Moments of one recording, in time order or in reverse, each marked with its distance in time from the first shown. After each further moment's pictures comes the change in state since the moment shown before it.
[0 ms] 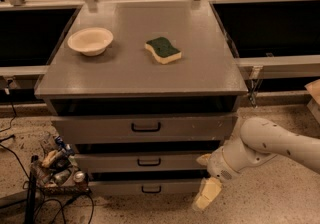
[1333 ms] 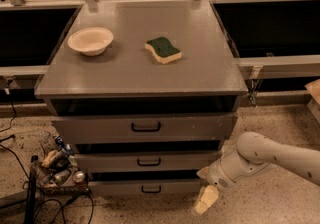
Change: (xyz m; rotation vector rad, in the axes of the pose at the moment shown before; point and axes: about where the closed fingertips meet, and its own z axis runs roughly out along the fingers) arm 0.052 -0.027 0.060 -0.093 -0.026 0.119
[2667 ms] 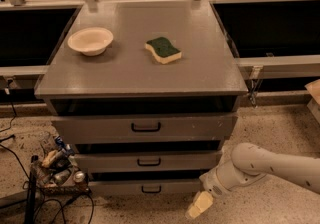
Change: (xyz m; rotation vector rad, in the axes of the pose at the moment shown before) arm 0.015 -0.012 0.025 0.125 0.024 0.103
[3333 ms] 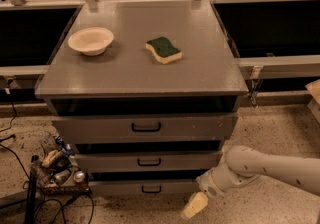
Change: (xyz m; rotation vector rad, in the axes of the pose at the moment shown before) arm 0.001 -0.008 0.022 -0.004 -0.005 0.020
